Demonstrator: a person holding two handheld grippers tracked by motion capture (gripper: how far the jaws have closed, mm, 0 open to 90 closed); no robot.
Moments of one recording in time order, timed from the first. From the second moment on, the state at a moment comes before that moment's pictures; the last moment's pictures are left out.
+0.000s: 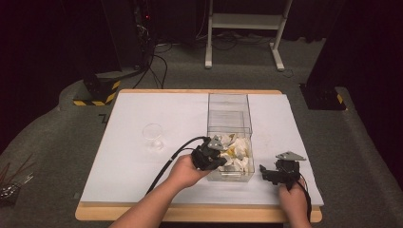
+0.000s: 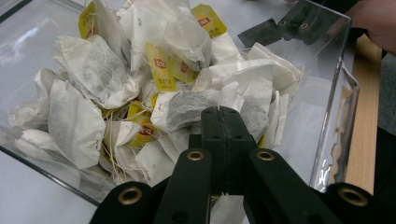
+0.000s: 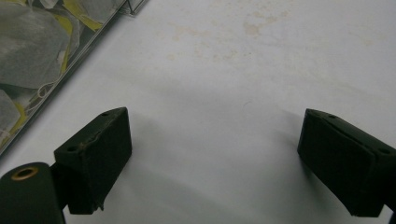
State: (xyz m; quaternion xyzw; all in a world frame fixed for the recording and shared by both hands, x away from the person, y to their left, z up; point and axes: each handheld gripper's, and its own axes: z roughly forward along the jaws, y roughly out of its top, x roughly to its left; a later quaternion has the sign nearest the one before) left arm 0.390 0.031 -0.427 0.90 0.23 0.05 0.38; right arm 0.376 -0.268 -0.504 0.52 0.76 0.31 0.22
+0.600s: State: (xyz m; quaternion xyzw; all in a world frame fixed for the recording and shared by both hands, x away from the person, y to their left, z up) left arm 0.389 0.046 -0.427 0.87 0.24 0.06 0.42; right arm 0.376 -0.268 -0.504 0.52 0.76 0.31 0.23
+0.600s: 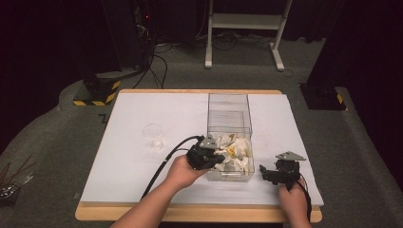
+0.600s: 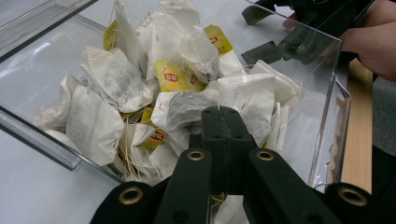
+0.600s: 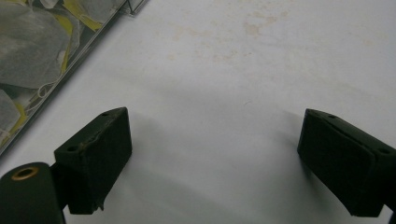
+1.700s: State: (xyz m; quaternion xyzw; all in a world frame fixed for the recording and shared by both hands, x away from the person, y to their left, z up) left arm 0.385 0.068 -0.412 0.83 0.24 0.08 0.49; right arm 0.376 -0.268 -0.504 0.52 0.77 0.31 0.23
